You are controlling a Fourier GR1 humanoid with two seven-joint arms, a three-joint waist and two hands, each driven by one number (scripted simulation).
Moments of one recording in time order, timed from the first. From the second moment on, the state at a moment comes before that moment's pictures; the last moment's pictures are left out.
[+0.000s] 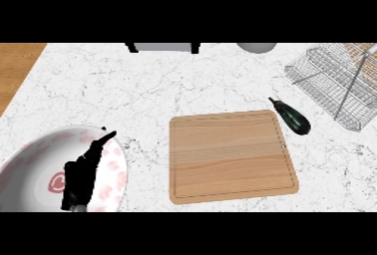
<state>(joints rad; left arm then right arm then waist) 0.09 0.11 -0.08 -1.46 -0.07 0.17 0.04 -0.71 -0.84 -0.25 -1.11 0.60 0.02 0.63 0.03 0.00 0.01</state>
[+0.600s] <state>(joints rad) 0.09 0.10 -0.07 -1.46 -0.08 0.17 0.06 -0.90 -0.76 -0.23 -0.66 0.71 -0.15 0.48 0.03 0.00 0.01</state>
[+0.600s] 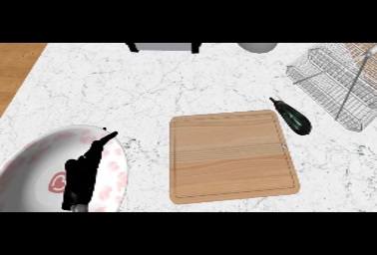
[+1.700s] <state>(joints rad) 0.09 0.08 -0.06 -1.45 -0.10 0.17 0.02 -0.94 -0.73 -0.63 -0.52 0.37 -0.50 0.13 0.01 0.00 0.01</state>
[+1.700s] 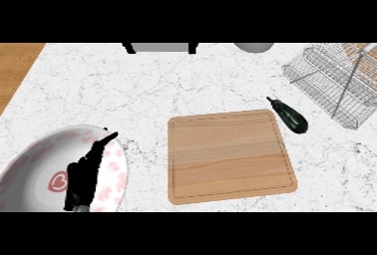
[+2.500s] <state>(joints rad) 0.16 0.09 -0.01 -1.48 -0.07 0.18 0.03 -0.41 -0.97 -0.94 -0.81 0.11 -0.26 0.21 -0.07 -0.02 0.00</state>
